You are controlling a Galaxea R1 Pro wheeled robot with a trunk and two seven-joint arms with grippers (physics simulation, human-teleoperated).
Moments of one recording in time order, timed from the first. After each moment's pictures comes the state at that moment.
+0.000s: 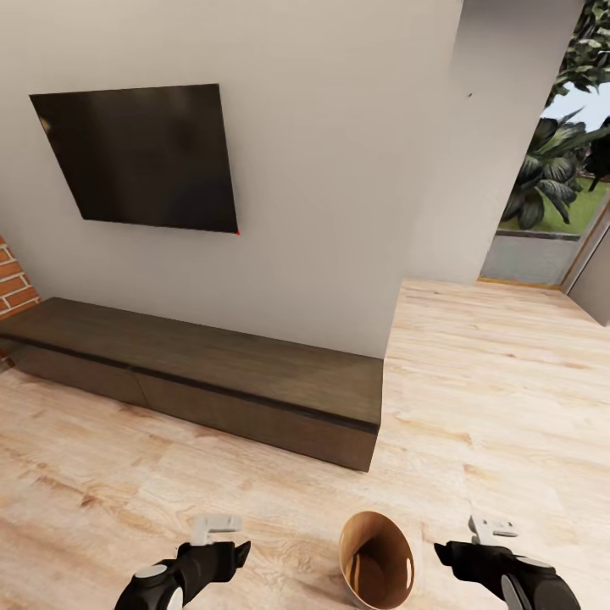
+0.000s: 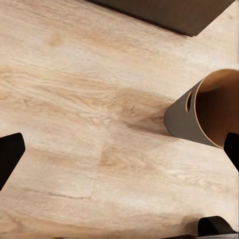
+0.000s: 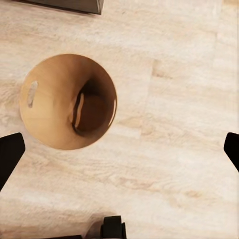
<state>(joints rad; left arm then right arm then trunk) -0.01 -0.09 -0.03 -1.46 0.03 0.72 -0.09 -0.04 -0.09 -0.15 -1.46 -0.04 0.82 0.09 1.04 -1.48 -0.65</state>
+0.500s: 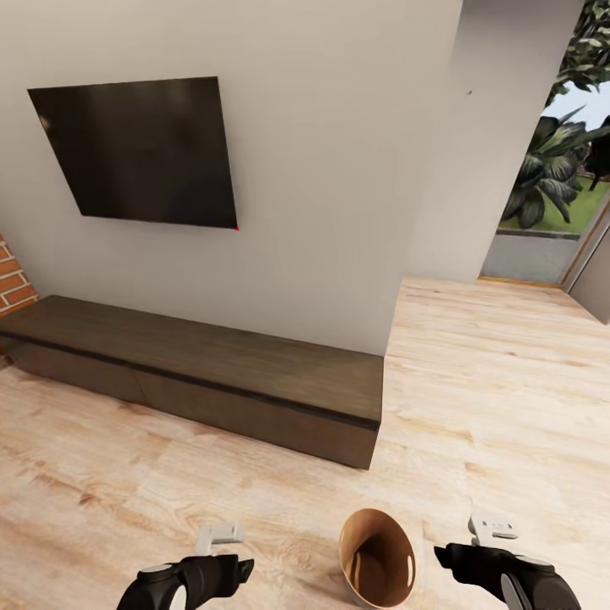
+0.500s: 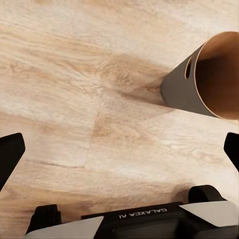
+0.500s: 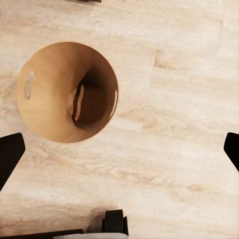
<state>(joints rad) -0.01 -0.11 -0.03 -1.47 0.03 0.87 -0.09 -0.04 -0.09 -0.15 -1.47 -0.04 0.86 0.09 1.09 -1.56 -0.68</state>
